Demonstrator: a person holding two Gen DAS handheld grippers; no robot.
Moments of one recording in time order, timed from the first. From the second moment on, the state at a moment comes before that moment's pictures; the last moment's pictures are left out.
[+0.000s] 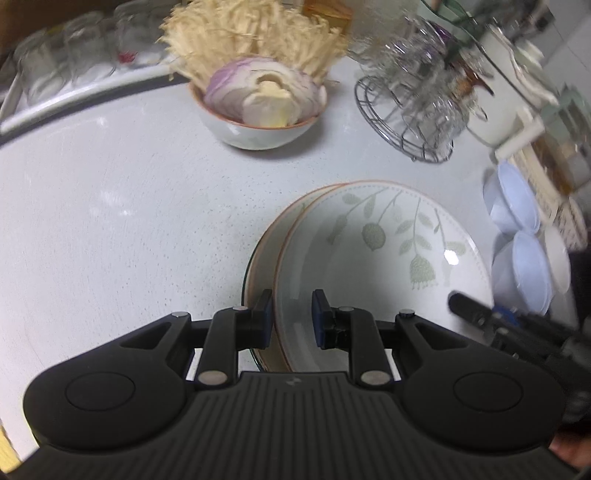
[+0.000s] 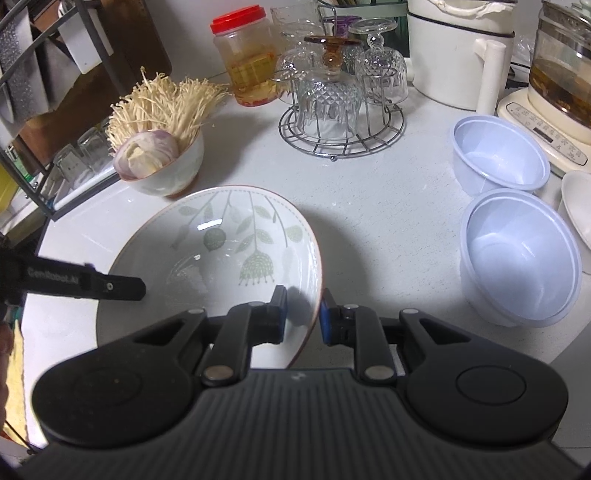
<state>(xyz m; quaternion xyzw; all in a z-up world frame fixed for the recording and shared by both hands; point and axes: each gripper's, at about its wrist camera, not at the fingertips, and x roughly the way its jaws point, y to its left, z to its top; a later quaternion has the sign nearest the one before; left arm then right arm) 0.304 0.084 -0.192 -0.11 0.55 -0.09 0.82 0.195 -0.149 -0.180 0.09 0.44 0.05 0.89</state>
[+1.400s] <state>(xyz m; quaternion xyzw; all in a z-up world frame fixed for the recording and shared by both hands) 0.235 0.088 -0.054 -0.13 0.41 -0.08 0.90 0.164 -0.166 -0.085 0.10 0.33 0.08 0.93</state>
